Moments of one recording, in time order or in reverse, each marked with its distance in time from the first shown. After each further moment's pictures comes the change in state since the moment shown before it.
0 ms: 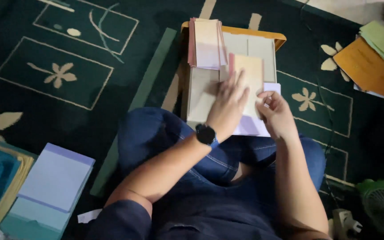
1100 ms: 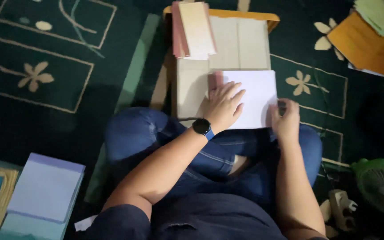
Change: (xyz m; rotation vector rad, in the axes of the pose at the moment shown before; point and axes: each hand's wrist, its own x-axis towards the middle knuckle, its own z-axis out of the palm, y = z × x) left_hand -0.026 -0.011 0.064 -0.174 -0.179 -0.032; right_hand -0.018 0.101 -0.102 -1.071 0.373 -0.362
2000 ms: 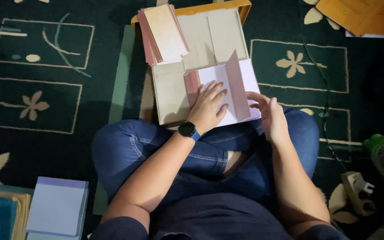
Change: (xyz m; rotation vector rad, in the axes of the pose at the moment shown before) left_hand -0.003 -0.004 0.027 -0.047 -0.096 0.092; right_hand -0.002 -0.094 -0.055 1.044 -0.212 0.285
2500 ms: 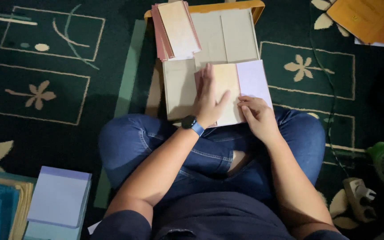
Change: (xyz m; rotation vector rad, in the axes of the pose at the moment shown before) left_hand -0.002 -0.027 0.020 -0.280 0.261 -0.254; right_hand 0.008 0.028 0.015 -0.611 -0.126 -0.118
